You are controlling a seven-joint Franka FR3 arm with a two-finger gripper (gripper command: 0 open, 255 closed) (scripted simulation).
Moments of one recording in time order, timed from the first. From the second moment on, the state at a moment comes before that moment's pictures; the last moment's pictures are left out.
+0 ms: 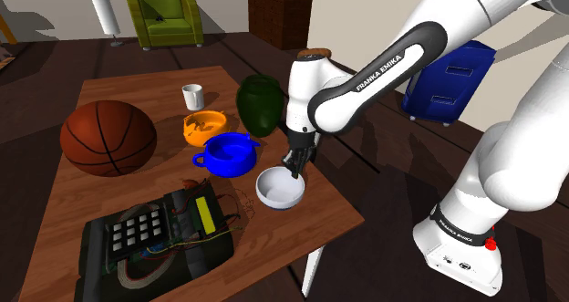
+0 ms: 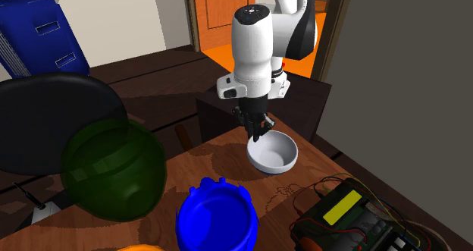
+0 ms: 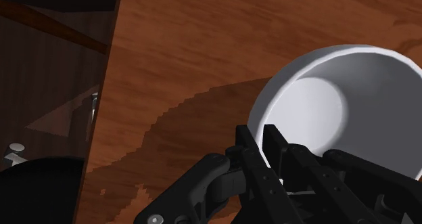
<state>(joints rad) 0.08 -0.03 0.30 -2.50 0.10 2.44 0.34</state>
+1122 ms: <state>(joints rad) 0.08 -0.14 0.29 -2.45 0.13 2.28 0.32</state>
